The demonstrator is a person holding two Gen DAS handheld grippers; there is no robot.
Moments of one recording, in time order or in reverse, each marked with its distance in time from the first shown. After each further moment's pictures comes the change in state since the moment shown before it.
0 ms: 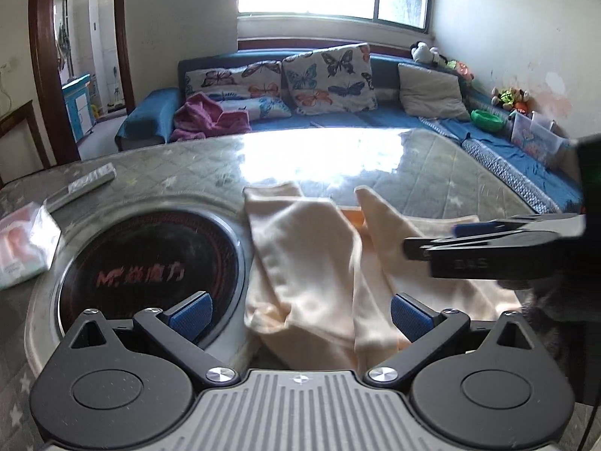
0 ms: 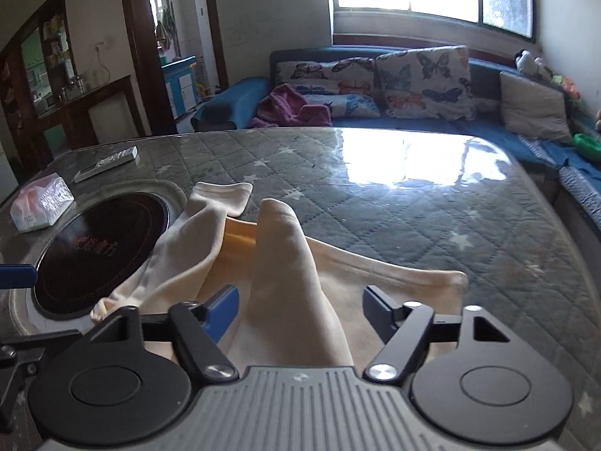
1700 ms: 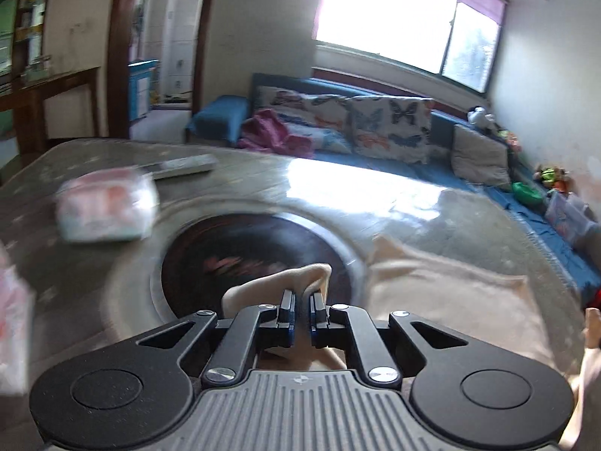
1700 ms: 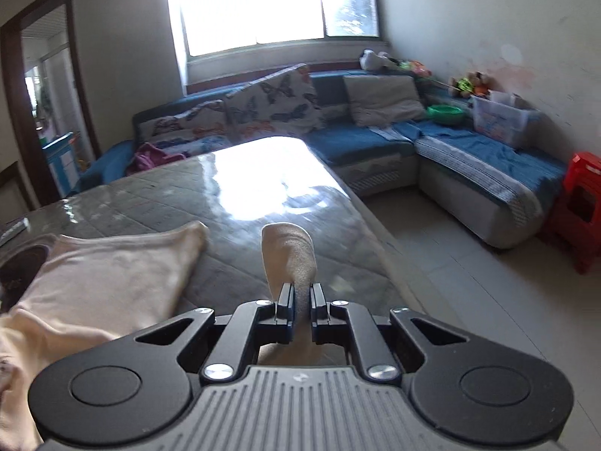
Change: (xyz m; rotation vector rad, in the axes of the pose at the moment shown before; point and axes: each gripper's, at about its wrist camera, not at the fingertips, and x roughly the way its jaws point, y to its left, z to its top) left arm -0.058 0.119 -0.034 -0.242 -0.088 0.090; right arm -0.144 -0.130 -0.123 0.318 -0.146 -0.372
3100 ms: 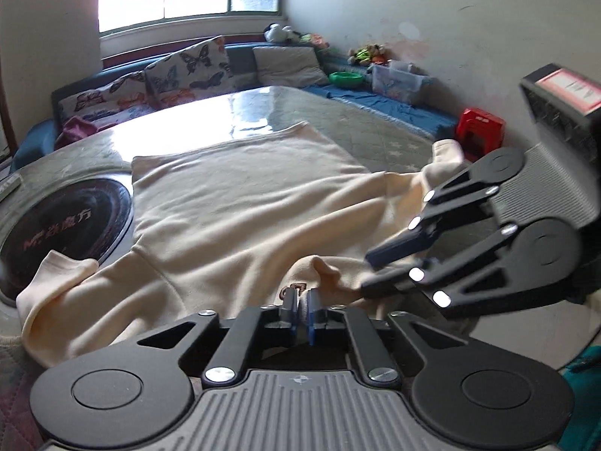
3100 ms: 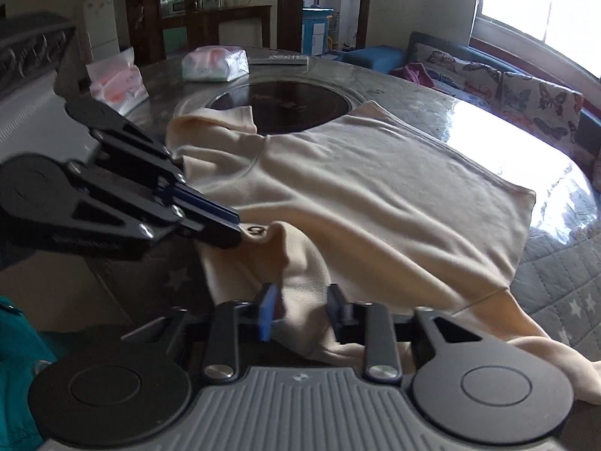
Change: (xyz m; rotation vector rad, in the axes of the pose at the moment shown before) left arm -0.045 -0.102 -0.107 0.523 0.140 -0.476; right arm -0.068 0.189 -0.080 -0.718 0.234 0.574
